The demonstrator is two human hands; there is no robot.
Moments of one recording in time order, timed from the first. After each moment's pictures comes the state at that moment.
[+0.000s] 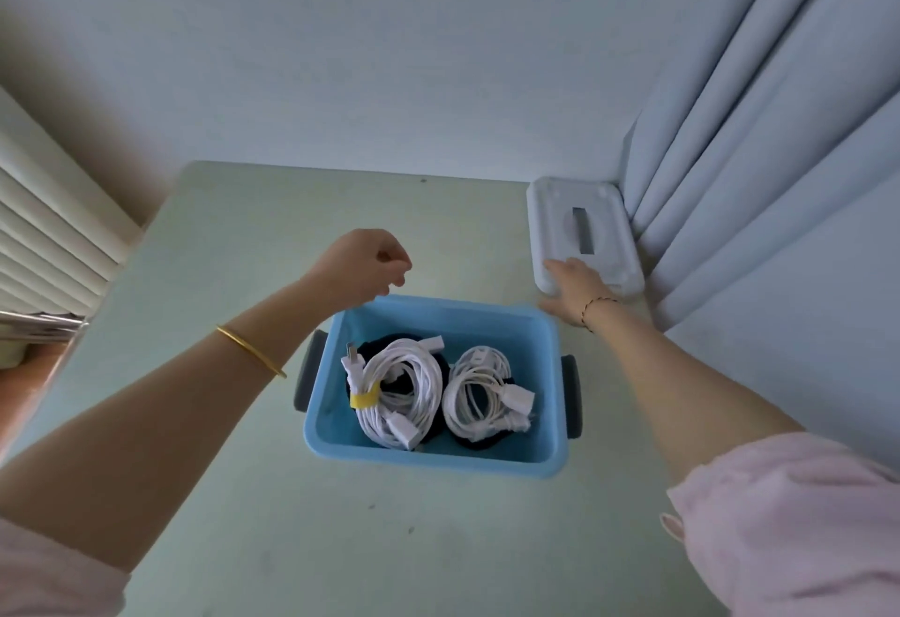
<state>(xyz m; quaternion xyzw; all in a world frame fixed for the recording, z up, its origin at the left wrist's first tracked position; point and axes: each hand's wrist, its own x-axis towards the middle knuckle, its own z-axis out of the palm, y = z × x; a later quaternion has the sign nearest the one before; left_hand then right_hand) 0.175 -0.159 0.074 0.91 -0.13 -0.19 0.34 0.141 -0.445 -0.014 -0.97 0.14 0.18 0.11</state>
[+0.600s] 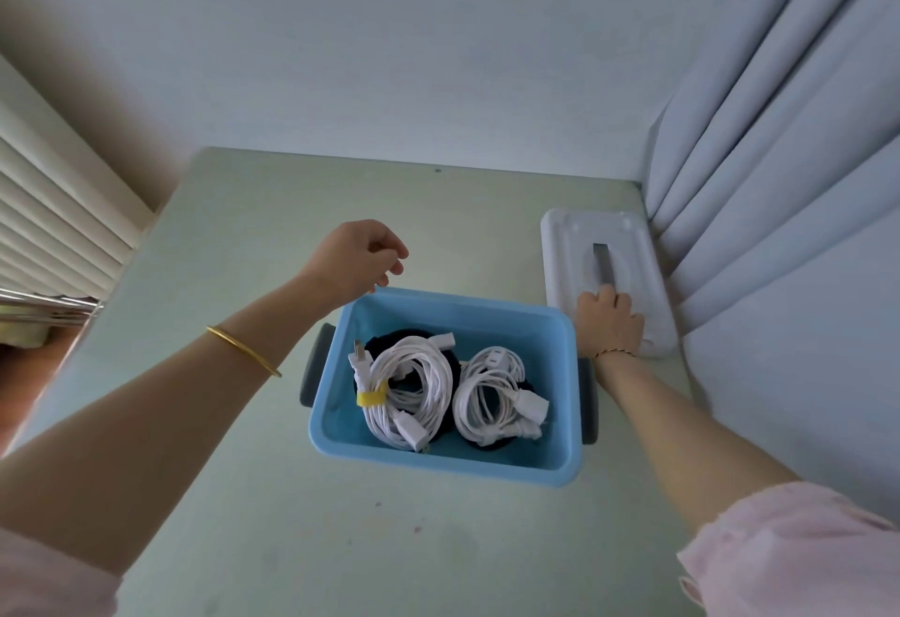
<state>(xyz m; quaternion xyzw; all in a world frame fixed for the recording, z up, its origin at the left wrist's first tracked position) 0.178 -0.149 0.064 0.90 -0.07 -0.16 0.41 0.106 -0.434 -0.046 -0.97 0.20 0.12 0.00</state>
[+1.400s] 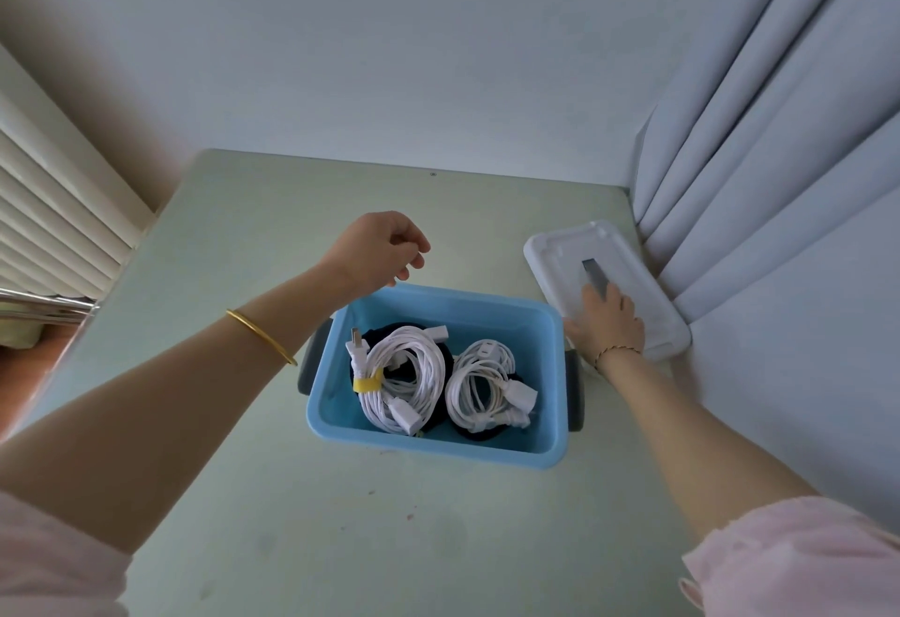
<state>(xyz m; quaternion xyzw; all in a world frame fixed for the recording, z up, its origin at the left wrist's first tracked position) 0.164 -0.167 0.079 0.89 -0.11 -0.16 0.42 0.094 -0.452 -0.050 -0.97 0.22 0.09 0.02</state>
